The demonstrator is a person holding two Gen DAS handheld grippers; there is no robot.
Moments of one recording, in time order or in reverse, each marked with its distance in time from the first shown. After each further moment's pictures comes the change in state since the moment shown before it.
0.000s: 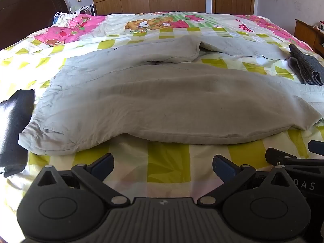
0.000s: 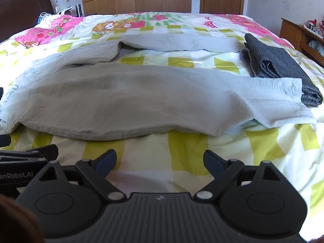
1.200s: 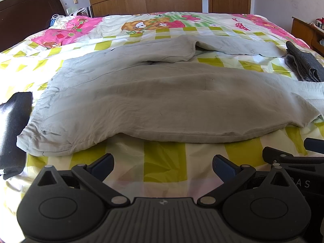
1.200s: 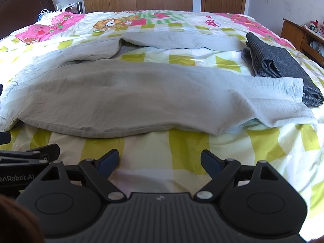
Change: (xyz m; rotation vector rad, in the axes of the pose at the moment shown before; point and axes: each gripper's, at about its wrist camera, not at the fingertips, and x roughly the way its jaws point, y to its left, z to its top) left arm 0.001 -0.005 -0.002 0.014 -0.002 -0.005; right arm 0.002 0.000 -0.001 -0.010 0.011 -0.003
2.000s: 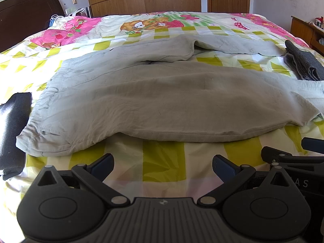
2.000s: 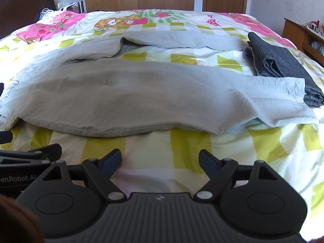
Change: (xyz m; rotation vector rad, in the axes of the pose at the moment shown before) left arm 0.000 -0.001 -0.001 0.001 -0.001 0.001; right arm 0.001 0.000 -0.001 -0.004 0.004 0.004
